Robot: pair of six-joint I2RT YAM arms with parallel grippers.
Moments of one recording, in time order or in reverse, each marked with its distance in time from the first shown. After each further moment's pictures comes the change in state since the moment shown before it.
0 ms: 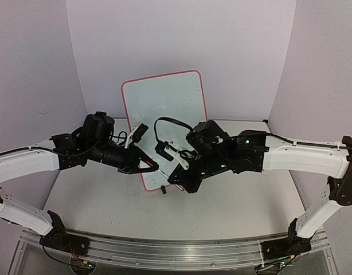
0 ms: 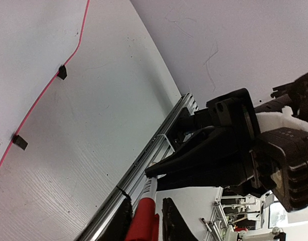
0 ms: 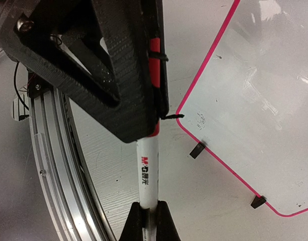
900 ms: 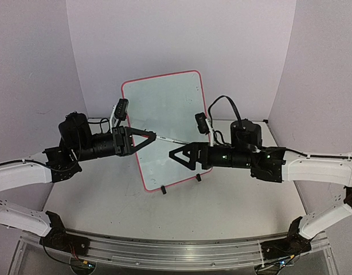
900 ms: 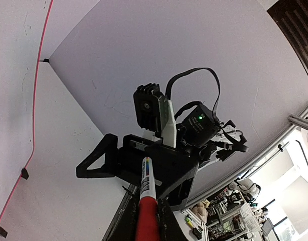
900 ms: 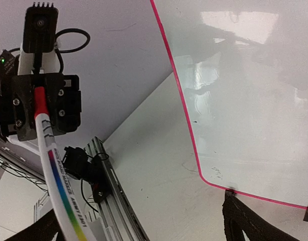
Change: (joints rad) left arm -0.004 -0.125 -0.173 0.624 -0.112 -0.141; right arm -0.187 -0.226 -0.426 0.747 -0.220 0.580
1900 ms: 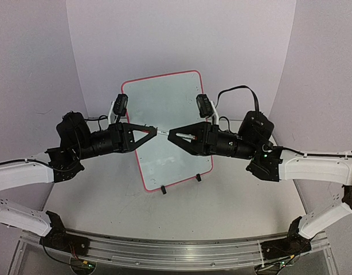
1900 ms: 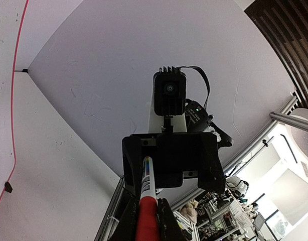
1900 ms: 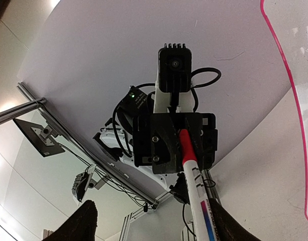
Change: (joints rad) left arm 0.000 0.020 -0.005 0.158 0.052 -0.045; right arm -0.001 0.031 0.016 0.452 -0.284 0.336
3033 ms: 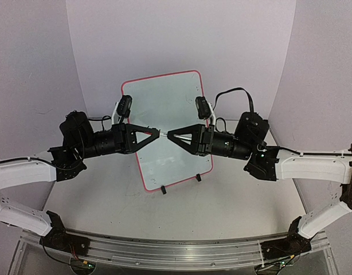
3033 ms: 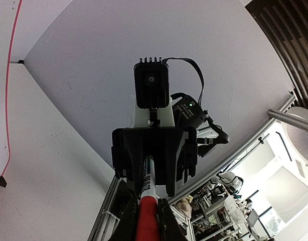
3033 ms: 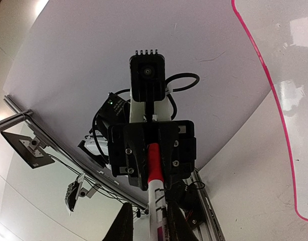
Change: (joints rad) left arm 0.002 0.034 0.013 0.003 0.041 -0.024; right arm -0.013 0.029 0.002 -0.018 0.052 0.010
